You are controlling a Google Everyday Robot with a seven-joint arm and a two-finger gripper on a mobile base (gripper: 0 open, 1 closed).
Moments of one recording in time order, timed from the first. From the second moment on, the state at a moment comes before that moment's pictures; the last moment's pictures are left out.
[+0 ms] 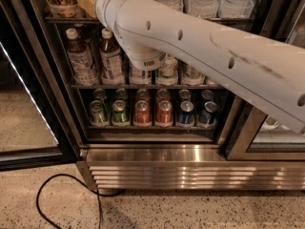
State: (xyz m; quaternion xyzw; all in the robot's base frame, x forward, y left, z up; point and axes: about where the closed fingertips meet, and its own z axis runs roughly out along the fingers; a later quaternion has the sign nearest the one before) arm 0.735 0.107 1.067 -0.18 0.66 0.12 0.72
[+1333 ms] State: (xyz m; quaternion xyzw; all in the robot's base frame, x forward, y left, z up) arm 0.753 0.116 1.067 -0.18 0.66 0.12 0.72
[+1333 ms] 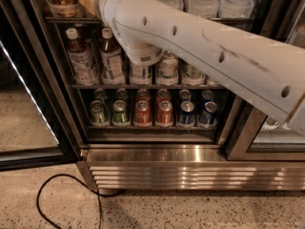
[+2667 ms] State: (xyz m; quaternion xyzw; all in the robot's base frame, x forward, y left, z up) arm 0.757 0.162 1.096 -0.23 0.63 0.17 0.73
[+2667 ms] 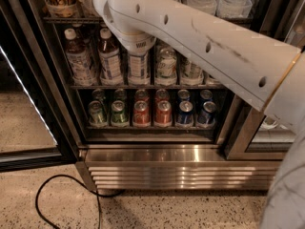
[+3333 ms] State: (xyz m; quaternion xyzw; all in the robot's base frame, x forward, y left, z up) arm 0.670 0.147 1.136 -0.24 0.59 0.19 0.74
